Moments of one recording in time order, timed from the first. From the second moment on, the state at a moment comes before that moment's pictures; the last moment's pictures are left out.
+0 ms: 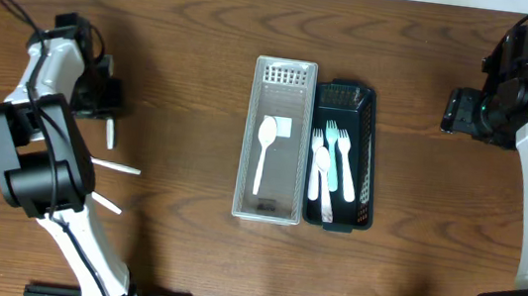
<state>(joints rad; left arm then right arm) 0.28 2.13 1.59 -1.03 0.01 0.06 -0.06 1.62 1.64 -1.26 0.07 0.15</state>
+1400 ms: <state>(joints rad) -0.57 1.98 1.69 -1.18 0.00 -0.29 -0.08 1.62 1.64 -1.27 0.07 0.15</state>
